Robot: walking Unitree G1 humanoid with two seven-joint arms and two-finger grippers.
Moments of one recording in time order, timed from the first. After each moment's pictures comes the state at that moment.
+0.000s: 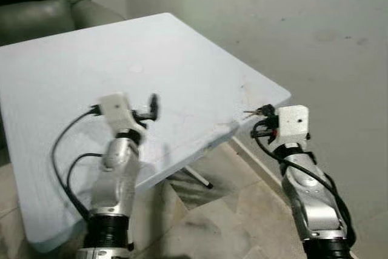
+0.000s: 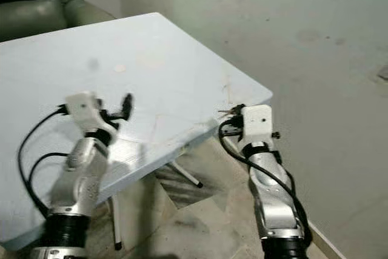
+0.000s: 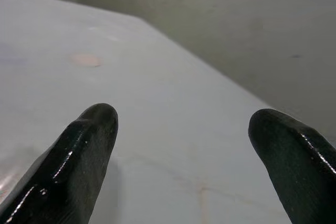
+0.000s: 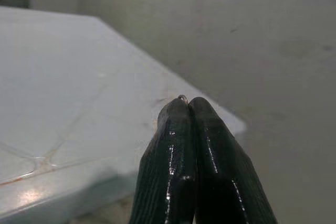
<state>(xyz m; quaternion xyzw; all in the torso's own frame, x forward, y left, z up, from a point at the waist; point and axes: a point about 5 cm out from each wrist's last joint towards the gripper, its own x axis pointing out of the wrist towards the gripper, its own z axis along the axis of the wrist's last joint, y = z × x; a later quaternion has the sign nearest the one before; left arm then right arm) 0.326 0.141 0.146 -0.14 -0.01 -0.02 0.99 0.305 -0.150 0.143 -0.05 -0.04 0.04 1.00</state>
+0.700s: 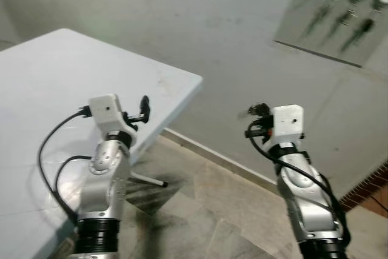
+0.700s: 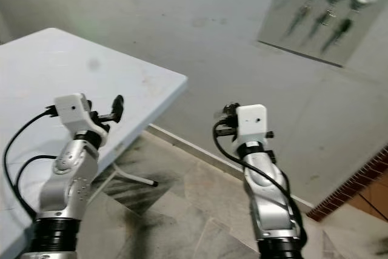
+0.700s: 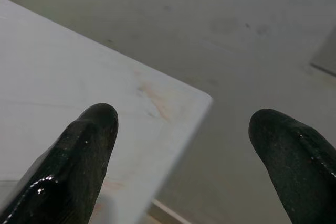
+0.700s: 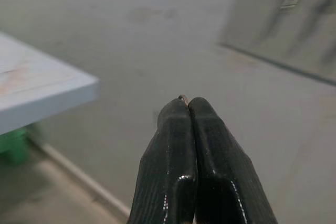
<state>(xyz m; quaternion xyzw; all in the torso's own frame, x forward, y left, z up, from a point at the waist) 0.320 0.145 0.144 -0.12 -0.01 -0.02 0.99 0.306 -0.161 0.148 -0.06 -0.05 0.03 1.00</state>
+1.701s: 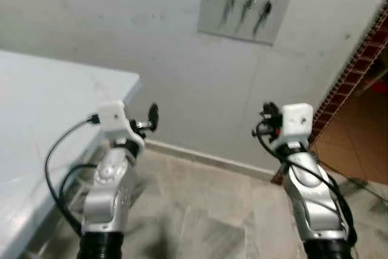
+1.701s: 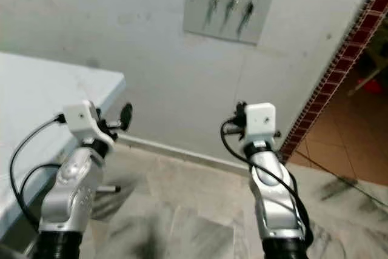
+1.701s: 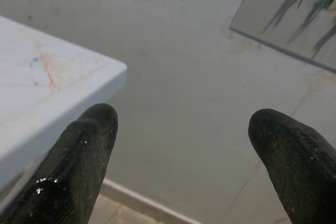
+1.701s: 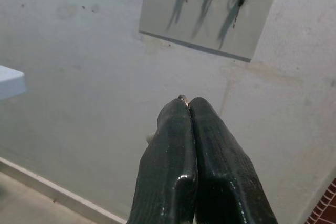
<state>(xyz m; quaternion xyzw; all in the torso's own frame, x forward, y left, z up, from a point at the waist) 0.307 0.137 0.142 -0.13 0.00 -0.02 0.99 0.305 -0.160 0.152 -0.05 -0.06 0.04 1.00</state>
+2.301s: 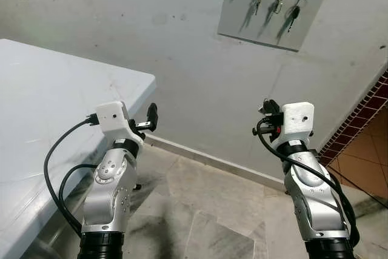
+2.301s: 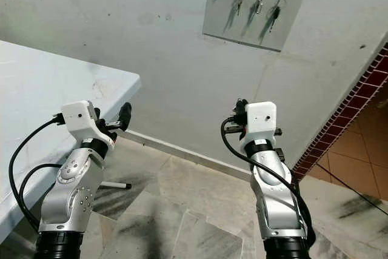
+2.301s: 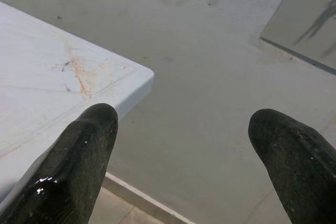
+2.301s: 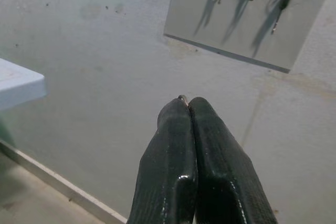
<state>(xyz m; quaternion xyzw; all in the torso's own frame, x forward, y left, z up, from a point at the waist) 0.308 0.140 0.144 -0.14 0.00 -0.02 0.99 0.305 -0.160 0.153 -0.05 -0.06 0.05 1.00</state>
